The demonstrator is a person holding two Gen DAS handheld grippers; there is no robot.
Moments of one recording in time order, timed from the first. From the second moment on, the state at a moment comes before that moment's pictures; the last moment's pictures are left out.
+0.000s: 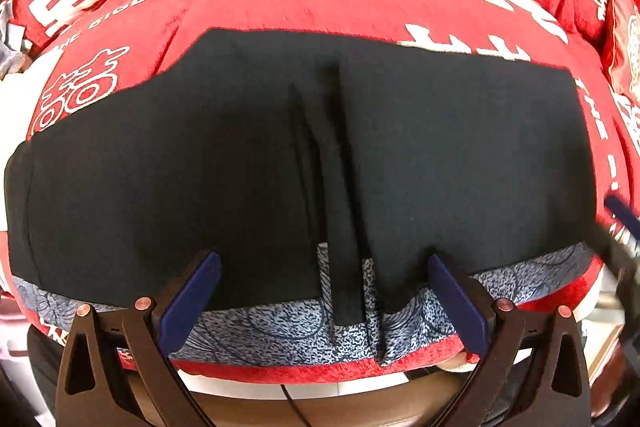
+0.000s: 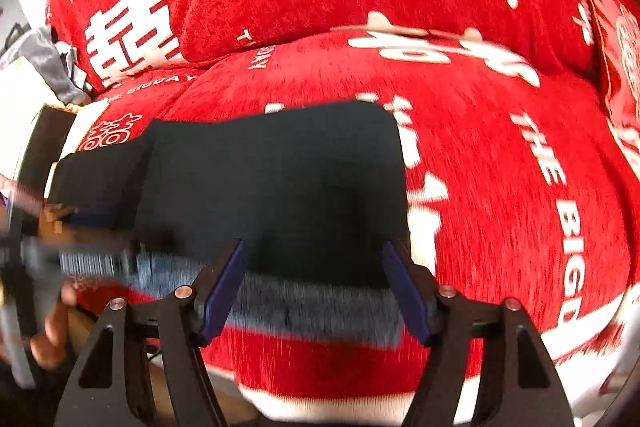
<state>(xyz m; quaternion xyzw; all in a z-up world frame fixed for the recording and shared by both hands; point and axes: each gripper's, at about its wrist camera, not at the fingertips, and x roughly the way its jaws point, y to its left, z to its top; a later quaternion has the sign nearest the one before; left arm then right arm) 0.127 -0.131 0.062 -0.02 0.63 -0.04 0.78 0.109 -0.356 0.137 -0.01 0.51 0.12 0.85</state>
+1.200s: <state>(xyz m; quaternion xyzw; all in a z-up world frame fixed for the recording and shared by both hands) 0.120 -0.081 0.082 -0.03 0.58 0.00 0.81 0.105 -0.312 0.125 -0.07 0.51 0.03 0.86</state>
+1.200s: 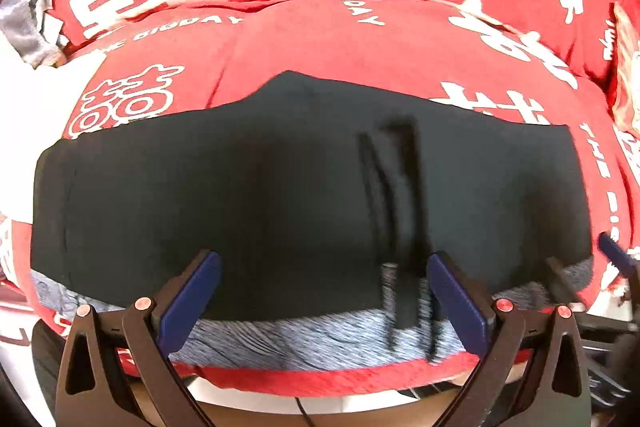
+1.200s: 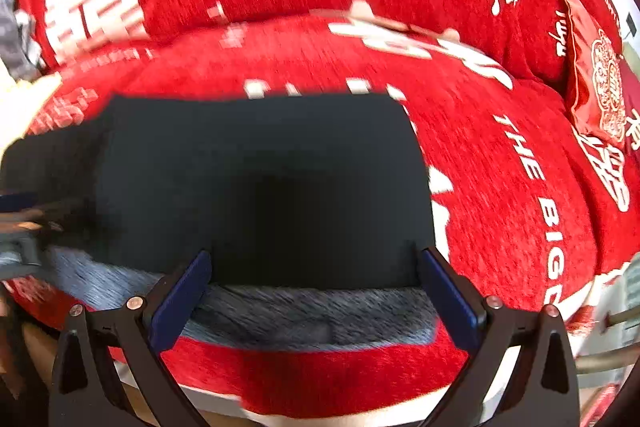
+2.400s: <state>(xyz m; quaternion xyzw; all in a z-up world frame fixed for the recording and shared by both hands) 0.100 0.082 0.046 -0.12 0.60 0.08 0.78 0.115 -0.128 0.076 -0.17 0.52 0.13 0.83</state>
